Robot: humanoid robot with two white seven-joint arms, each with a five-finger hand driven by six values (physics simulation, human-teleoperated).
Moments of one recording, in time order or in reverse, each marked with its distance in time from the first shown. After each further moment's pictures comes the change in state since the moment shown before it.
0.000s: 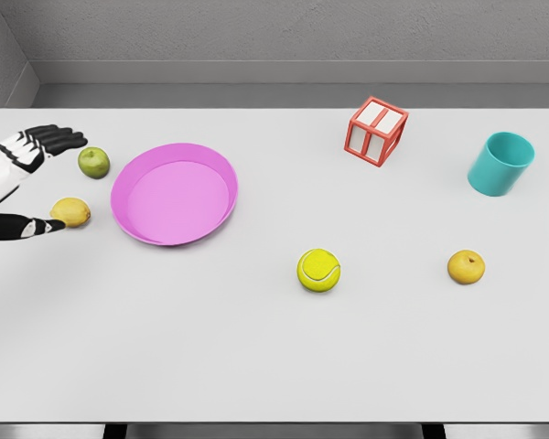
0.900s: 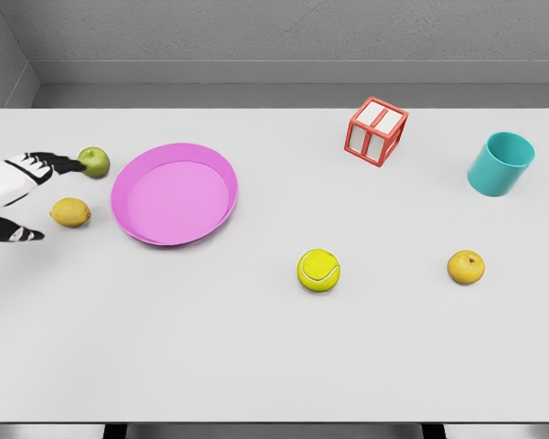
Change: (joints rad) left arm -0.207 0.139 -0.273 0.297 -0.104 0.000 -0.027; right arm 0.000 0.000 0.004 0.000 0.000 0.000 0.000
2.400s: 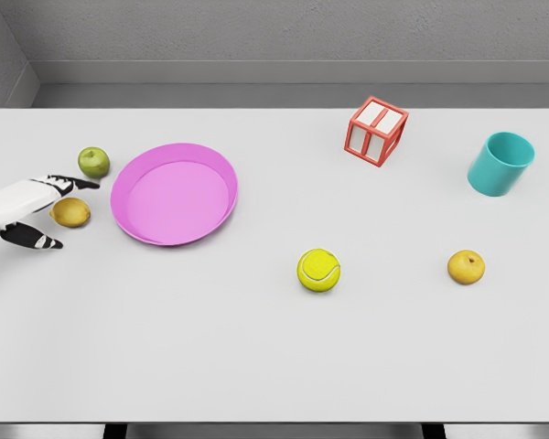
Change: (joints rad) left arm -0.196 -0.140 -0.166 0.313 -0.073 0.000 -0.061; right arm 0.000 0.000 0.000 0.000 0.000 0.000 0.000
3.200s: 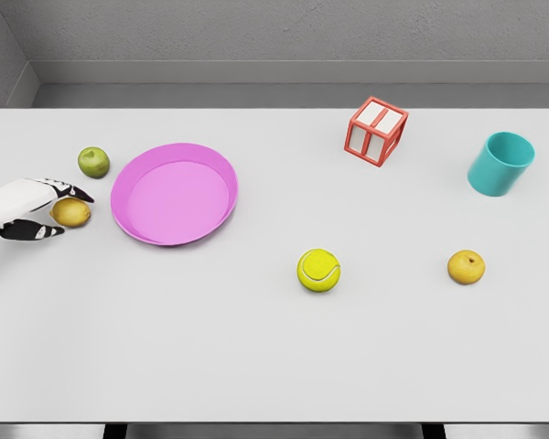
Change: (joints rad) left arm -0.012 0.001 -0.001 0.012 -0.026 0.000 -0.001; right arm 0.000 0.000 0.000 0.000 0.000 0.000 0.000
